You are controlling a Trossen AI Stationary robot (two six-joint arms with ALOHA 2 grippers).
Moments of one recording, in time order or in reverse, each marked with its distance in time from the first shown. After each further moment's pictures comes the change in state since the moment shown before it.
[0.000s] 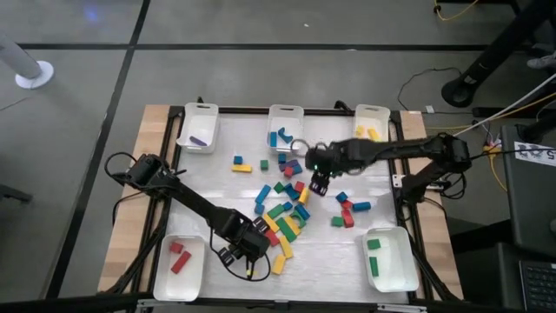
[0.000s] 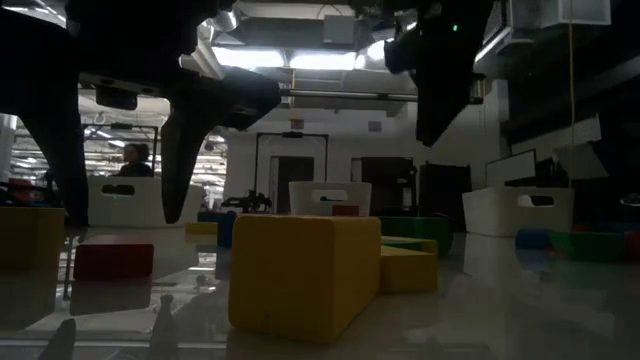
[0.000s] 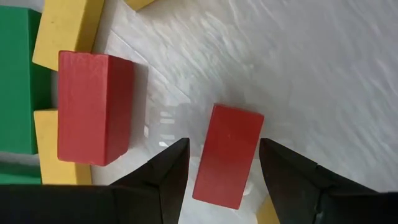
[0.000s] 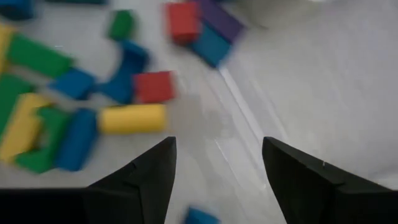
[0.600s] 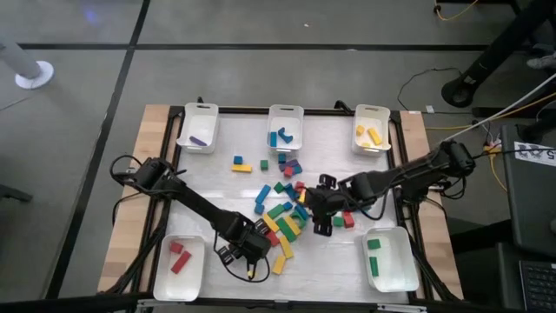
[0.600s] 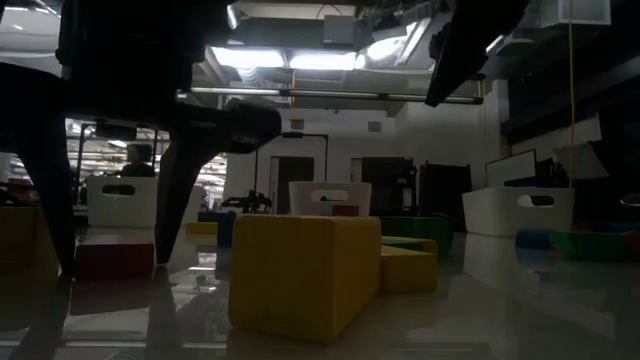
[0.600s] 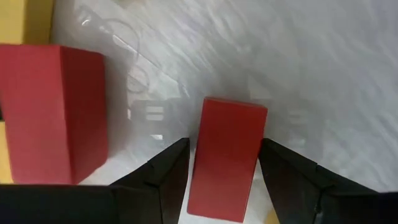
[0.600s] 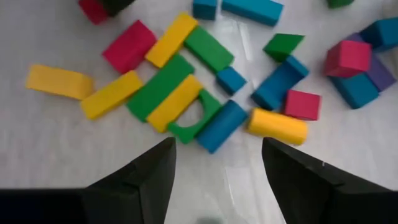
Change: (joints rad) left arm 0.001 0.065 0.001 0.001 0.005 0.070; right arm 0.339 0.000 0.000 0.161 0.002 0.035
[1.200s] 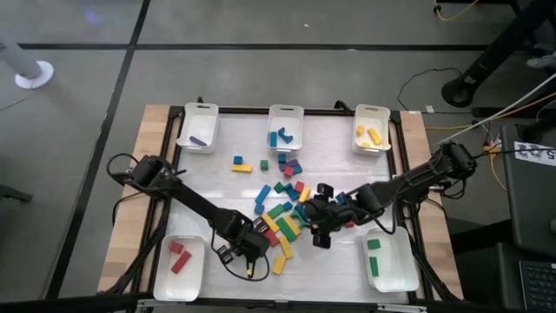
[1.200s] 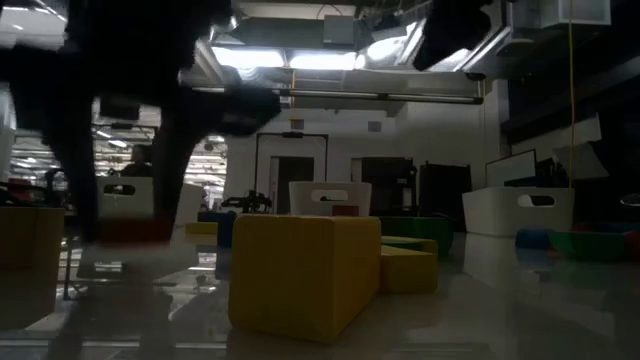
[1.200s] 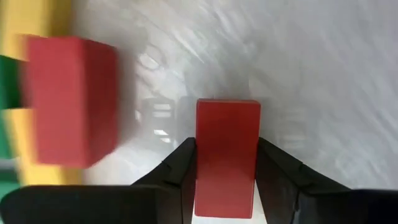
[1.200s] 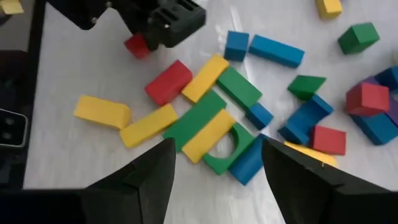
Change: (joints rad) left arm 0.000 -0.048 -0.004 -0.015 -0.019 -0.020; right arm 0.115 0.000 0.000 0.136 0.111 0.032
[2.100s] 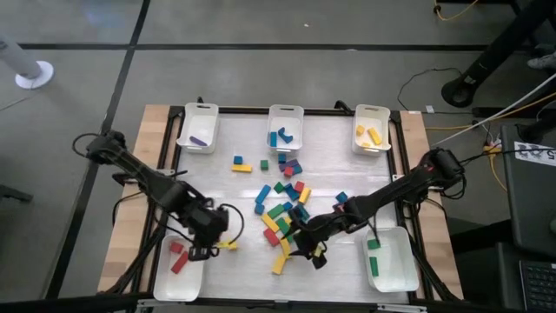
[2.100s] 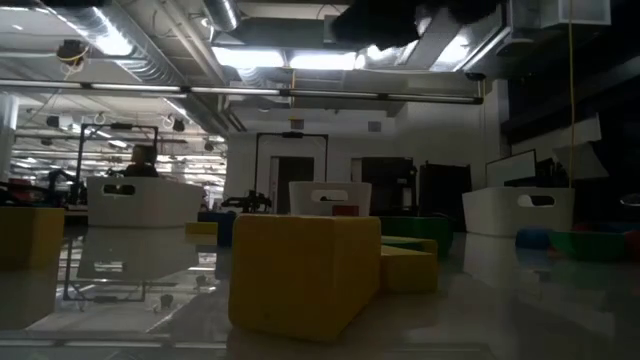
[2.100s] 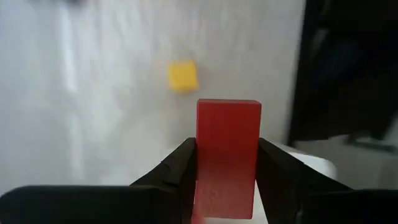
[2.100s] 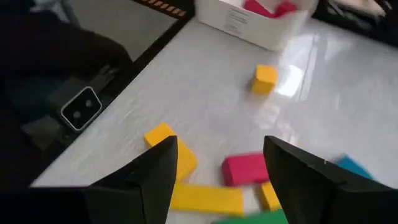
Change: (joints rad) left arm -0.091 -0.499 0.003 -0.401 0.140 -1.135; right arm 0.010 0.143 -0.168 0.664 -0.275 -0.607
